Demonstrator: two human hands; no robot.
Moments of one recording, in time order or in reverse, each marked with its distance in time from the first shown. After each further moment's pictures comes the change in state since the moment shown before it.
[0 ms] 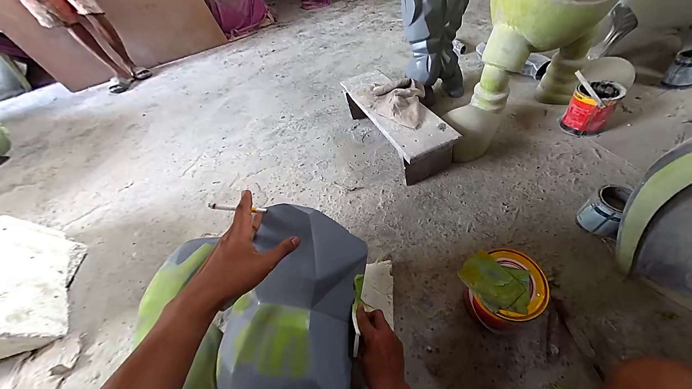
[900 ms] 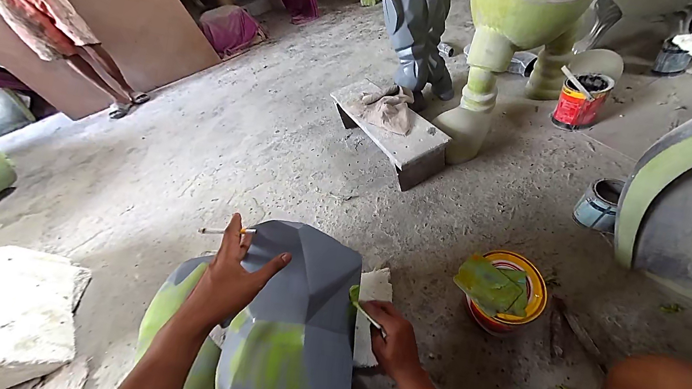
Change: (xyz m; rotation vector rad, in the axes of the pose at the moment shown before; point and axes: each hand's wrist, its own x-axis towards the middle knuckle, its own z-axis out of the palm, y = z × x) left_hand 0.001 -0.005 0.002 -0.001 0.005 -0.009; right_hand 0.032 0.031 -0.030 0.448 0.107 -0.213
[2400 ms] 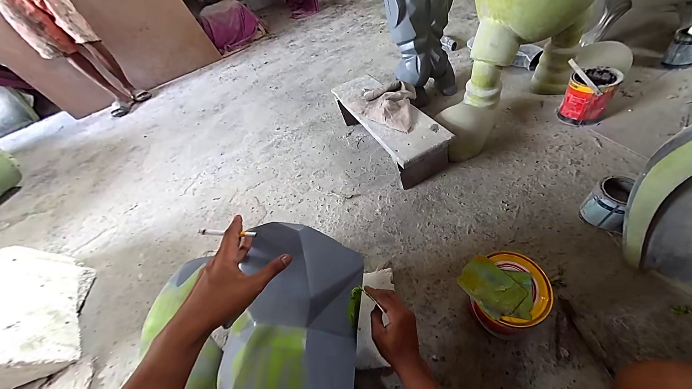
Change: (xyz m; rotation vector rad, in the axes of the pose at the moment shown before) left_hand 0.002 -0.002 -0.002 0.001 0.000 -0.029; right_hand 0.024 0.001 0.004 -0.020 0.124 0.040
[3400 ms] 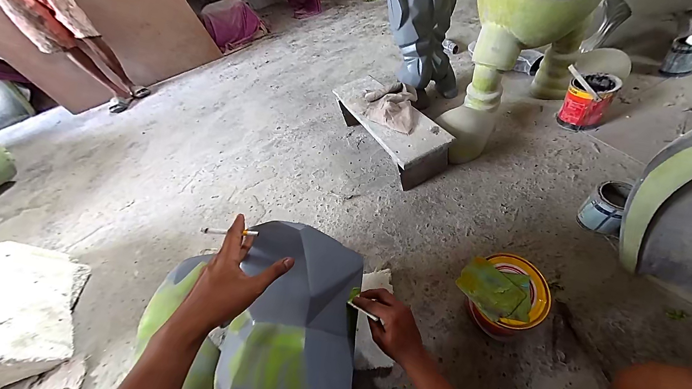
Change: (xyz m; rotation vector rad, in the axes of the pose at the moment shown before) left_hand -0.001 -0.005 0.002 0.022 -0.014 0.031; right_hand 0.013 0.008 -0.013 -0.016 -0.198 -0.229
